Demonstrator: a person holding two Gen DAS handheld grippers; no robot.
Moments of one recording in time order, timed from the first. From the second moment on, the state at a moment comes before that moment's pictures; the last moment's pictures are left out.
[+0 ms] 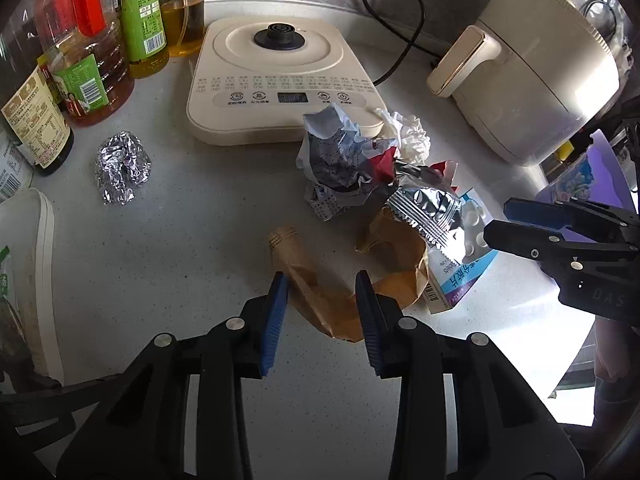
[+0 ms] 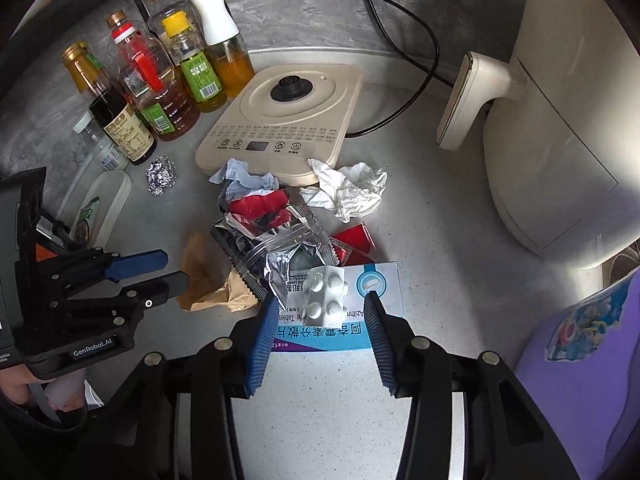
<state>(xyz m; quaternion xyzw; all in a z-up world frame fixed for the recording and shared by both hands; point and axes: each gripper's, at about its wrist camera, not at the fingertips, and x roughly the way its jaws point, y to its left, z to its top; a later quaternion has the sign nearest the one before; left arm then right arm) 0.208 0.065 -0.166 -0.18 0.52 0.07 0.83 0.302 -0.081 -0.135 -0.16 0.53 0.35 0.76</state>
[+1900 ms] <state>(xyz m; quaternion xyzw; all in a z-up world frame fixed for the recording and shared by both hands) 0.209 -0.041 0.017 -0.11 0.32 0.00 0.94 0.283 -0.247 0.018 -0.08 0.39 0.30 0.87</state>
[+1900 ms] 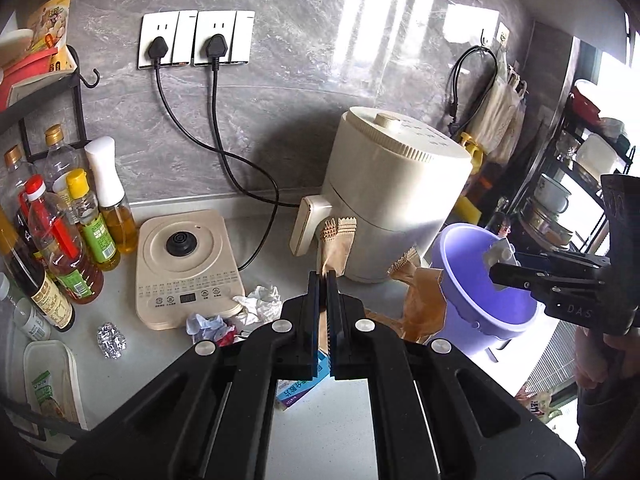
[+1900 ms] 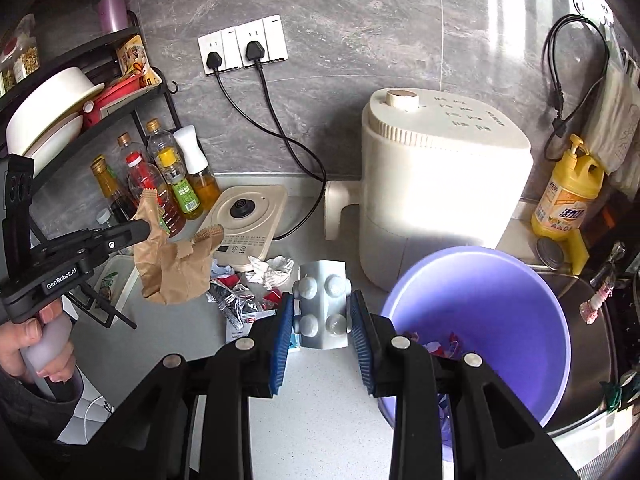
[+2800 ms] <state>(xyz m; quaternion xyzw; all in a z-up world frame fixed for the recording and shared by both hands) 0.289 -0.185 0.028 -0.05 0.34 -0.10 0.93 0.303 -0.387 0.012 -0.07 0.40 0.22 0.89</state>
